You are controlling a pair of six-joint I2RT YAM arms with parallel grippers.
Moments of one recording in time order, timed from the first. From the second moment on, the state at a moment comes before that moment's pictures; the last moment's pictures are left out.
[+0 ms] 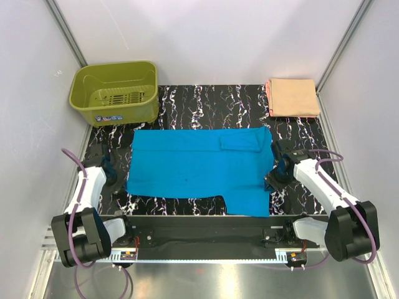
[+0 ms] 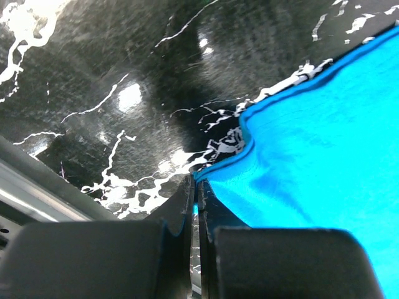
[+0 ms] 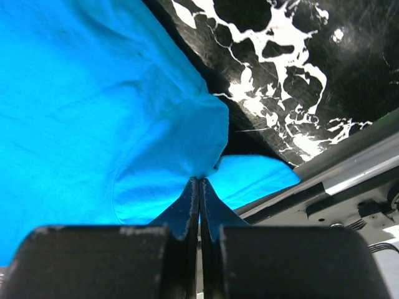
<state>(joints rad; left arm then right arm) 0.25 1.13 0.66 -0.87 -0.05 -0.81 0.25 1.19 0.77 -0.99 0.04 1.18</state>
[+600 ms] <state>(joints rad) 0.24 1.20 0.77 -0.83 -0.02 -0.77 0.21 1.29 0.90 -0.92 0.07 1.03</state>
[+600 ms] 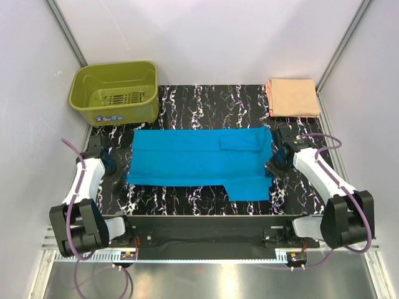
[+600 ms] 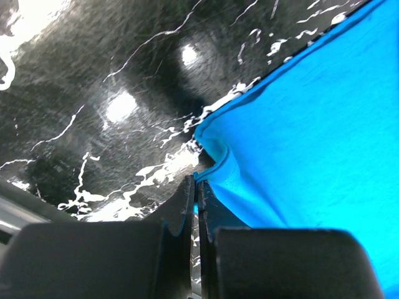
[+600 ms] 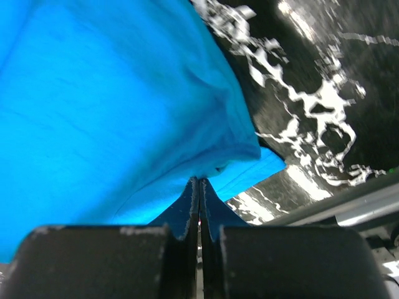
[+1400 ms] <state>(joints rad) 0.21 1.43 0.94 -0.76 0.03 -0.79 0.17 1.54 1.13 -0.83 0.08 0.88</state>
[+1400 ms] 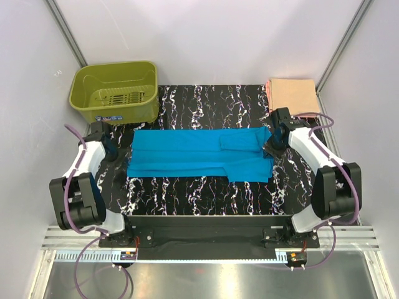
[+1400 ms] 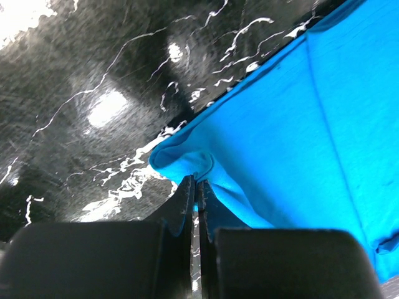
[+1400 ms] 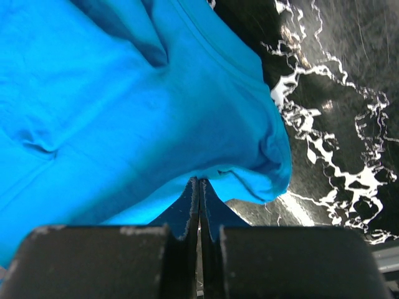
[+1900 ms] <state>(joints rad) 0.21 1.55 1.01 -0.74 0.05 -0.79 0.16 1.68 1.24 -0.81 0.07 0.86</state>
